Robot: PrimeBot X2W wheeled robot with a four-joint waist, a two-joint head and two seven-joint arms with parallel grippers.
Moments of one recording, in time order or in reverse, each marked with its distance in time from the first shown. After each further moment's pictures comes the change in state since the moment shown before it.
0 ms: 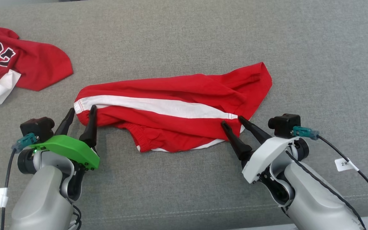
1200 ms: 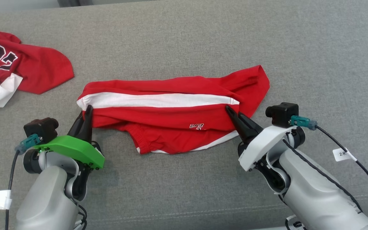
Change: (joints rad) left arm 0.016 -0.018 0.006 -0.032 -0.008 0.000 -0.008; right arm -0.113 -0.009 0.110 0.096 0.078 0.000 -0.103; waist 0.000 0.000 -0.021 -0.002
